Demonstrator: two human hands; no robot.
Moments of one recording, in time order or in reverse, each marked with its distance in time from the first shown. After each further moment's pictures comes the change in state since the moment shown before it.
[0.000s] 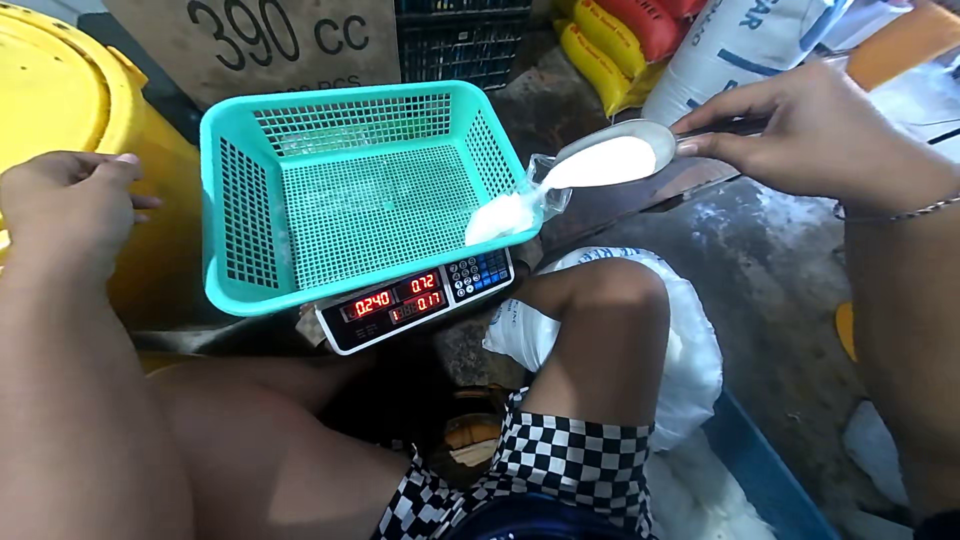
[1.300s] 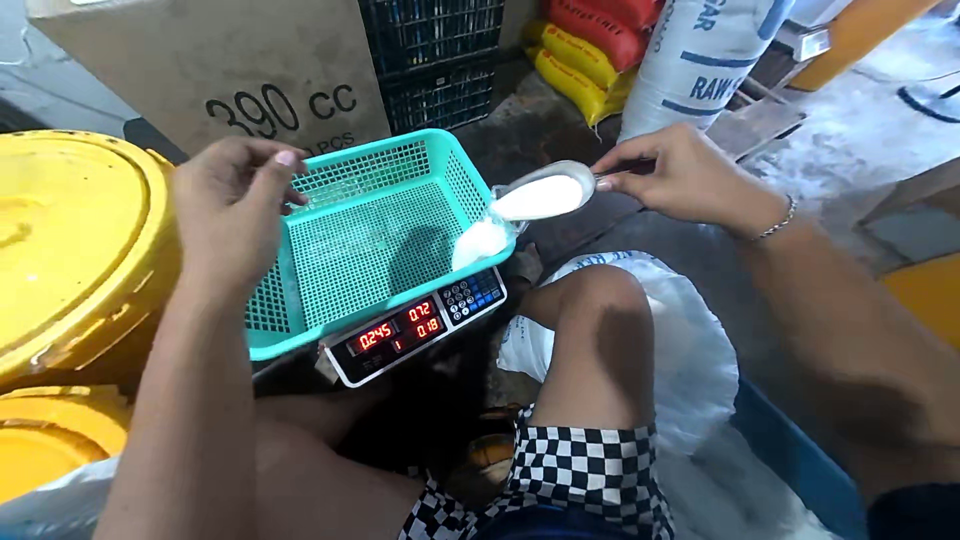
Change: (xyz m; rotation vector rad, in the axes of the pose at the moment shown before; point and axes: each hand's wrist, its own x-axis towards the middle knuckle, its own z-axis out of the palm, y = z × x) left_hand -0.093 0.155 0.049 -0.189 -0.235 0.706; right_hand -0.011 0.003 0.024 0.184 0.024 0.045
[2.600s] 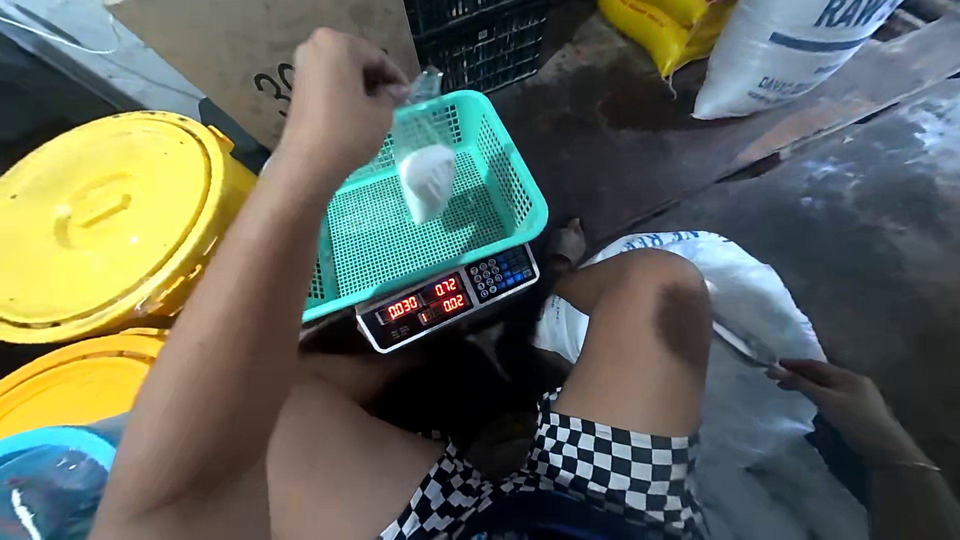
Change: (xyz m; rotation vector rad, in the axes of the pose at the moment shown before) left_hand 0.067 0.060 0.056 0.500 -0.267 0.005; right_hand -0.312 0.182 0.146 0.420 0.090 0.992
